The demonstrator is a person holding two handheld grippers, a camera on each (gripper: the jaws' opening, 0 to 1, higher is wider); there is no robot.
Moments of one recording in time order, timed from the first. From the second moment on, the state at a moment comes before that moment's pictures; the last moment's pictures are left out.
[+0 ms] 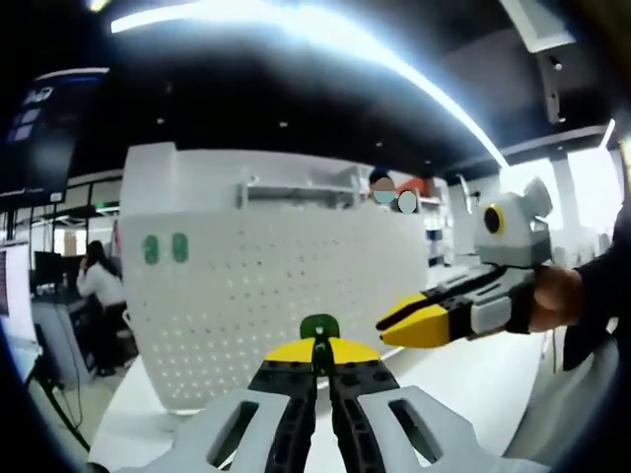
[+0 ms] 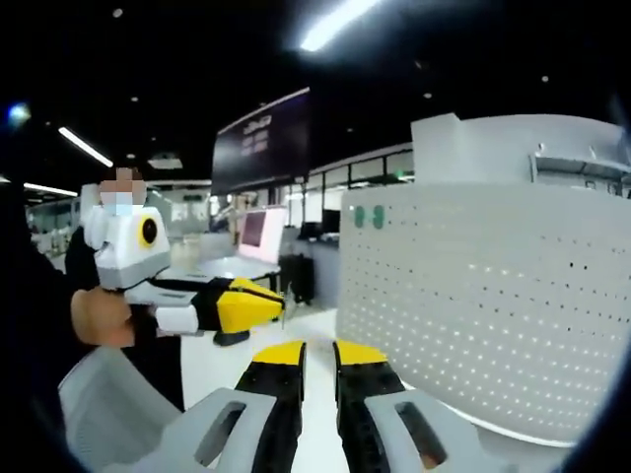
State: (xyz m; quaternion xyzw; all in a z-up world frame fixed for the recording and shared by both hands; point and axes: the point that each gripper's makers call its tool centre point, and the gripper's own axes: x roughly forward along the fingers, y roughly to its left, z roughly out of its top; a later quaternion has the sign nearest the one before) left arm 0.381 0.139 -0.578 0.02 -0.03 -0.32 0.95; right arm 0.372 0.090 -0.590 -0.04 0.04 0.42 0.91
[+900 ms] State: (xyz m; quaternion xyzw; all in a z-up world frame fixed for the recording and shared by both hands) left arm 0.366 0.109 -0.585 0.06 -0.03 -0.35 0.93; right arm 0.367 0.117 -0.568 -0.09 0.00 0.44 0.89
